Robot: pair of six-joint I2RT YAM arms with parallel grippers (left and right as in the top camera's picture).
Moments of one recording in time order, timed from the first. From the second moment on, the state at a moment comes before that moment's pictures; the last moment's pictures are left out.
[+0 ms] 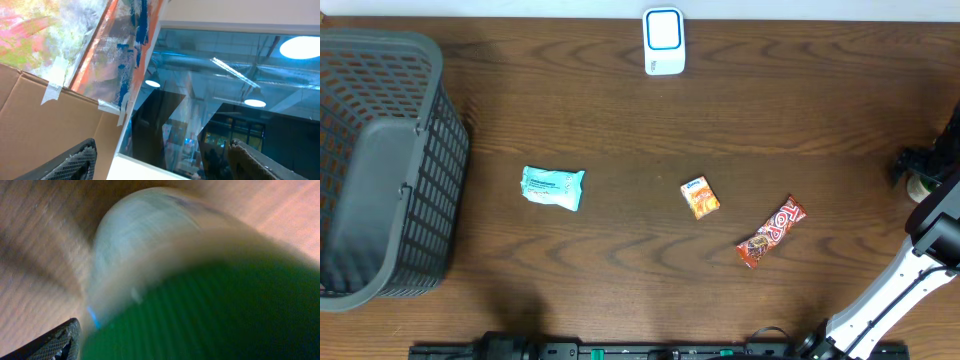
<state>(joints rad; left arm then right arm) -0.08 0.01 1.10 -0.32 -0.43 0.01 -0.61 2.34 1.96 -1.35 0.23 0.10</state>
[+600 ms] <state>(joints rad) -0.08 0.01 1.10 -0.29 -0.43 0.01 -0.45 1.75 2.38 -1.27 -0.37 0.15</state>
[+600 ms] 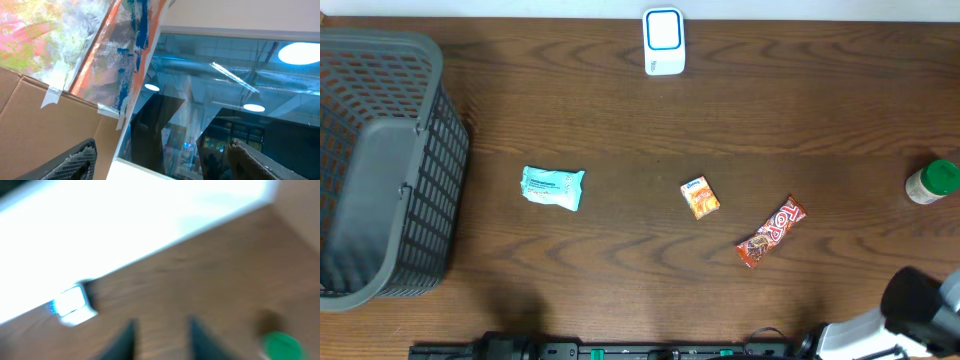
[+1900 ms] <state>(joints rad) -0.08 0.01 1.10 -0.29 -0.43 0.01 0.20 1.84 1.33 -0.87 -0.27 0.25</state>
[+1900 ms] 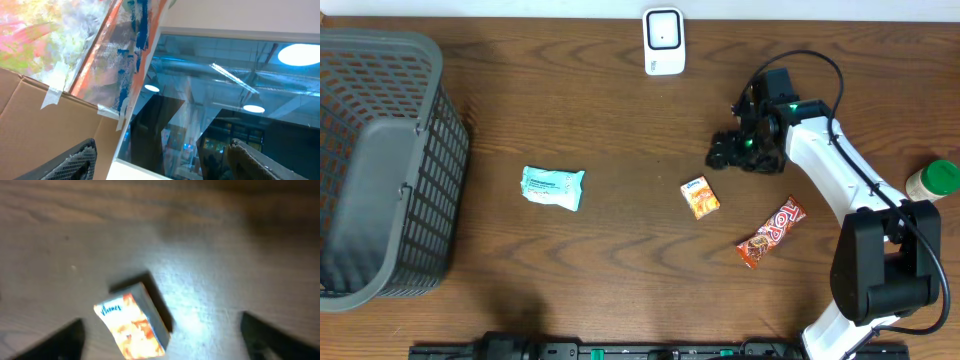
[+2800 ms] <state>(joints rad) -0.08 0.01 1.10 -0.29 -0.43 0.01 0.43 1.84 1.28 -0.88 -0.18 0.94</state>
